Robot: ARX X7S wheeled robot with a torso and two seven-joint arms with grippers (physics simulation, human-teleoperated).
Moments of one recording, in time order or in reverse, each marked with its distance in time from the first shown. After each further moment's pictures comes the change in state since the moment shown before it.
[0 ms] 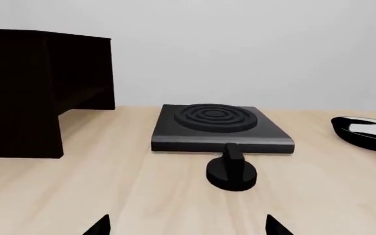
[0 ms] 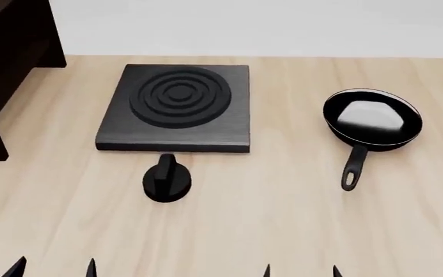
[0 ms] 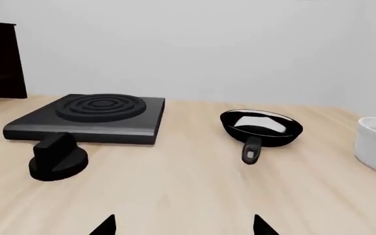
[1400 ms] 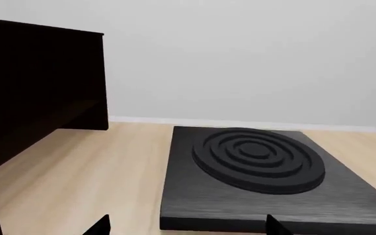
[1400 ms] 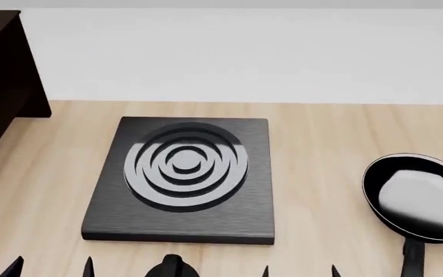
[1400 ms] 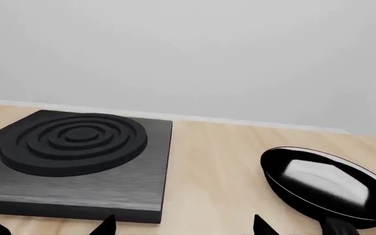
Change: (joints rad) left arm -0.005 -0.035 0.037 0.020 -0.048 -0.017 -0.054; right arm 0.007 0.044 -0.059 0.001 -0.003 -0.001 0.056
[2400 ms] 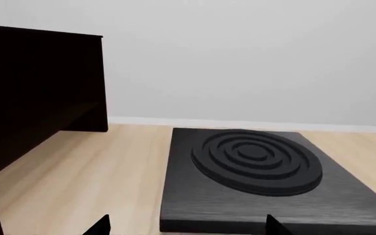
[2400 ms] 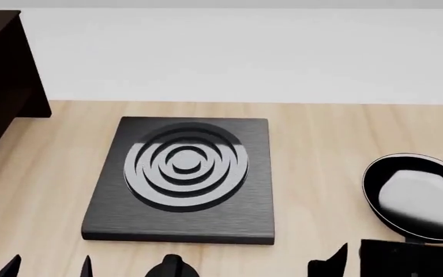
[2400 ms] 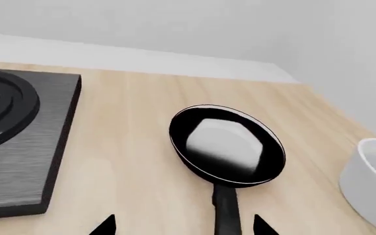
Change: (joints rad) left arm 0.007 -0.035 0.023 0.056 -0.029 -0.038 -0.029; right arm 0.200 0.111 0.191 -0.396 0.170 0.910 0.122
